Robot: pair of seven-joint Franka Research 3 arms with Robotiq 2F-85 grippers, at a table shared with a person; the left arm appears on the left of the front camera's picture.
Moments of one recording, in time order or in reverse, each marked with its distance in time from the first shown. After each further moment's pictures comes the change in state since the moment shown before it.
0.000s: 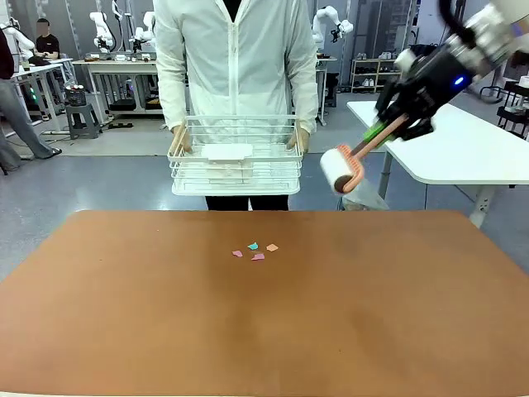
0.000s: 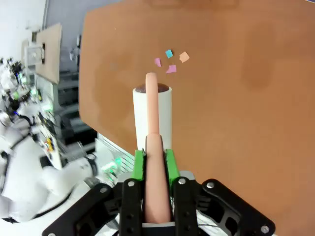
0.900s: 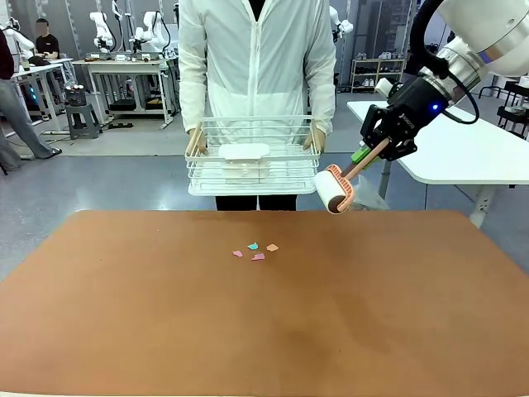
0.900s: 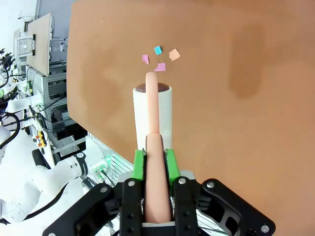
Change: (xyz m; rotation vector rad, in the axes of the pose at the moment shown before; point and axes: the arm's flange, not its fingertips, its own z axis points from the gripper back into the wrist) left arm 0.000 0.000 0.000 0.000 -0.001 0.000; right arm 0.014 -0.016 -0.029 -0.024 0.034 0.009
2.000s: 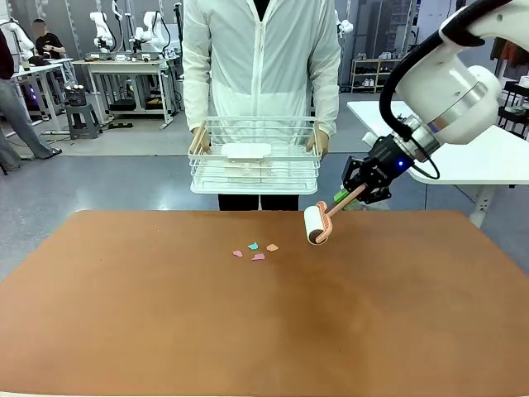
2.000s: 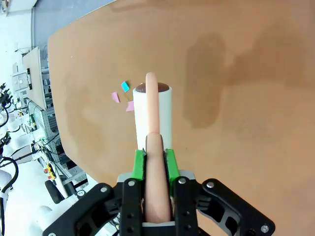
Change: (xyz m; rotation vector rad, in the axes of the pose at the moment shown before) left arm 0.000 0.000 0.000 0.000 0.000 0.000; right arm 0.034 -0.077 -0.100 0.007 -0.075 -0.158
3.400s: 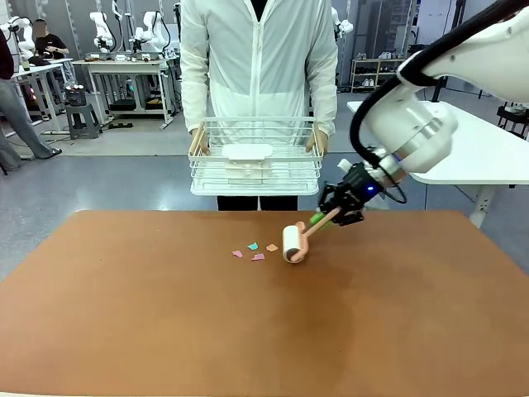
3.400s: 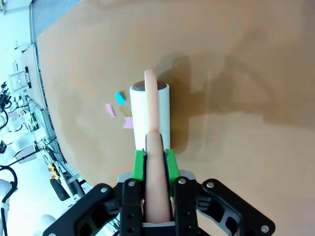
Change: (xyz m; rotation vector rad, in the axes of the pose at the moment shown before) left arm 0.000 0.000 0.000 0.000 0.001 0.000; right arm 0.012 0.011 -0.099 0.018 0.063 -0.034
